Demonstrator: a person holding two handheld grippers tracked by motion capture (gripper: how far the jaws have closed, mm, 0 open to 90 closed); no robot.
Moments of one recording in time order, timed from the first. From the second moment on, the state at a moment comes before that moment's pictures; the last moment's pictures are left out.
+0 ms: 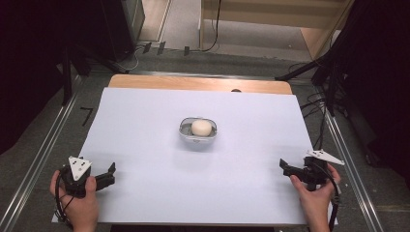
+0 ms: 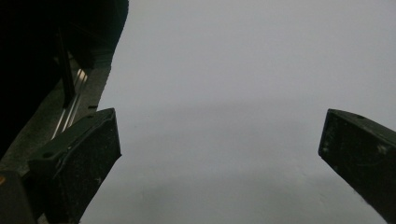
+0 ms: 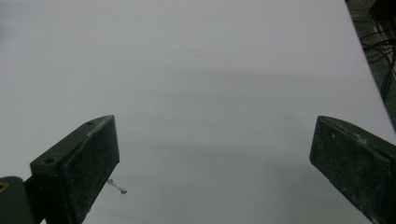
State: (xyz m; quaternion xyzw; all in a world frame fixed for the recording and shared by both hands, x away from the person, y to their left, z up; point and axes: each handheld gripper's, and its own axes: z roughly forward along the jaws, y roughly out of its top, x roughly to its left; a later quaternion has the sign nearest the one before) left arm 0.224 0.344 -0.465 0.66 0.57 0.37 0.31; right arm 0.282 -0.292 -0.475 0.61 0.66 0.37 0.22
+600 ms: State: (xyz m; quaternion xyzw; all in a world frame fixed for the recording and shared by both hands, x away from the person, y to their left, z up) left arm 0.224 0.347 -0.465 0.65 0.58 0.37 0.32; right arm 0.257 -0.338 -0.476 0.63 0.65 0.35 0.23
